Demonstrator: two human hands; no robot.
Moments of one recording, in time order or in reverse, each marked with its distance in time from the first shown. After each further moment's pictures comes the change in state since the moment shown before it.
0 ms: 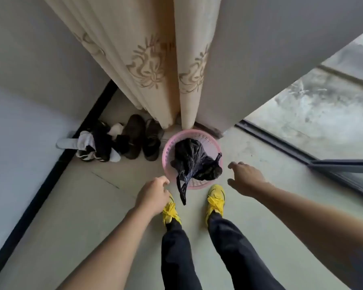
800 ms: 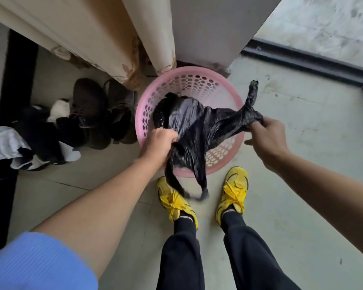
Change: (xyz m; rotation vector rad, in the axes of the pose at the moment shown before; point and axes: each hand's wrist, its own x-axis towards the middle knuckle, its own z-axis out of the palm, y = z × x) left_hand 0.243 -0.023 0.130 -0.104 -0.078 0.147; right_hand 0.153 0.023 0.164 1.275 0.460 0.367
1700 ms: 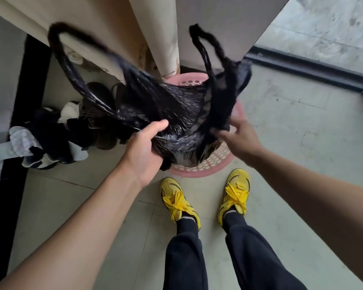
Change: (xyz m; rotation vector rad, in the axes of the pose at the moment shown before) left_hand -0.066 0.021 -0.045 -1.314 -0.118 -0.145; right_hand -0.011 -0.014 0.035 -0.143 -0.270 -0.180
